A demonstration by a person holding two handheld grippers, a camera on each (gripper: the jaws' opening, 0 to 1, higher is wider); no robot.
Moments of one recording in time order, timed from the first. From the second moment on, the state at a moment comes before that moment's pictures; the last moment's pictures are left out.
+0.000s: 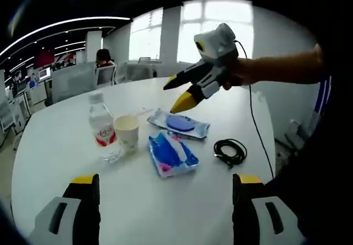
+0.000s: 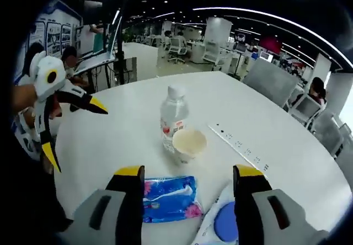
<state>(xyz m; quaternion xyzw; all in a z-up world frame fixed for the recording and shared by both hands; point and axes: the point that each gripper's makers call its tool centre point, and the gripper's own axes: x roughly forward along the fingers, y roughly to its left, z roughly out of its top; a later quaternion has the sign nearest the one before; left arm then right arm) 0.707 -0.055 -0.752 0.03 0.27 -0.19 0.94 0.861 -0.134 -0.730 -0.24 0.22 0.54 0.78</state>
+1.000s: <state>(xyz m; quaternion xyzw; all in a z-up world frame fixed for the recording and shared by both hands) 0.754 -0.103 -0.713 0.05 0.24 -0.23 0.94 0.840 -0.305 -0.739 -0.04 0.27 0.30 0.91</state>
